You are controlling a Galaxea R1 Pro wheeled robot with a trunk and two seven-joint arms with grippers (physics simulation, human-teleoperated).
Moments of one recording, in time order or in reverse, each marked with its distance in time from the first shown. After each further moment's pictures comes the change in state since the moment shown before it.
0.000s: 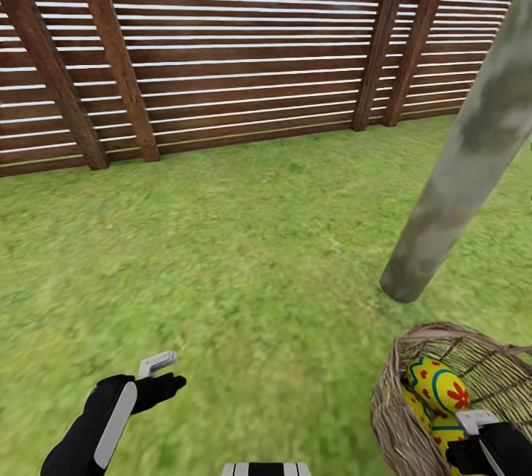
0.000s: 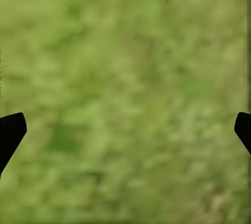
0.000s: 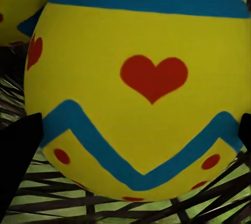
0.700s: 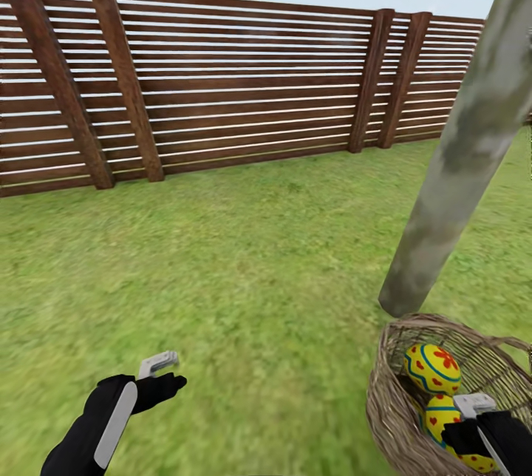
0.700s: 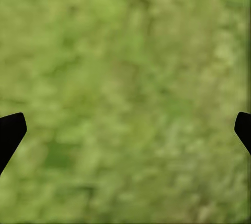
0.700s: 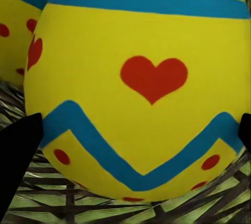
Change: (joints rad) left arm 0.000 -0.001 0.000 0.000 0.000 0.000 -0.002; right arm 0.000 -0.005 -0.011 -0.081 0.002 -0.010 -0.002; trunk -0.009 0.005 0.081
